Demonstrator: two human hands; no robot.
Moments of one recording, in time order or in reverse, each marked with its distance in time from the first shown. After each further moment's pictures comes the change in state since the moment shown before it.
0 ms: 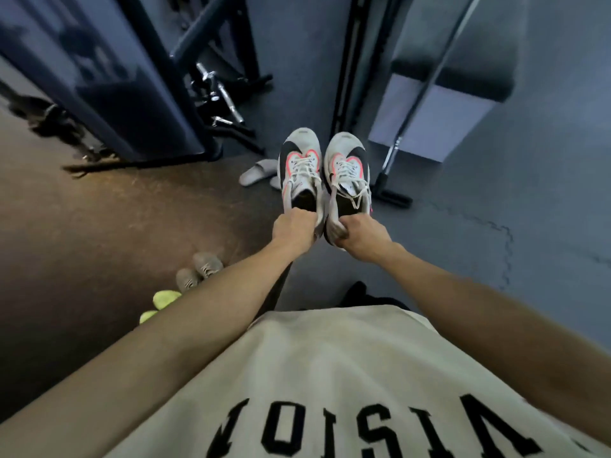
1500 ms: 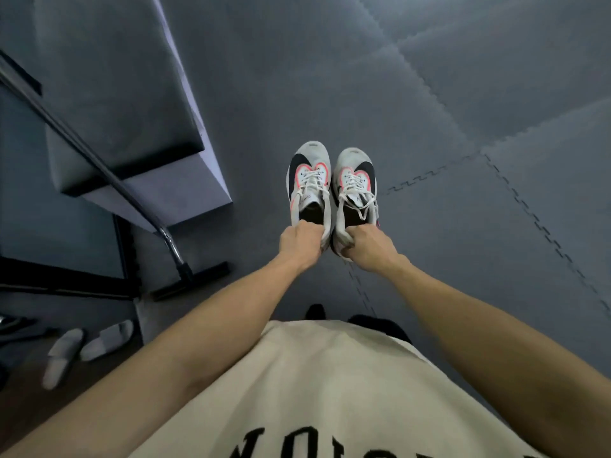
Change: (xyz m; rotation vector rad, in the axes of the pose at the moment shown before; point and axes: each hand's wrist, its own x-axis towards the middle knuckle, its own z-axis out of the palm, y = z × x) left_hand 0.275 0.741 0.011 0.258 -0.095 0.640; right_hand -0.129 0.688 -0.235 0.394 0.313 0.614
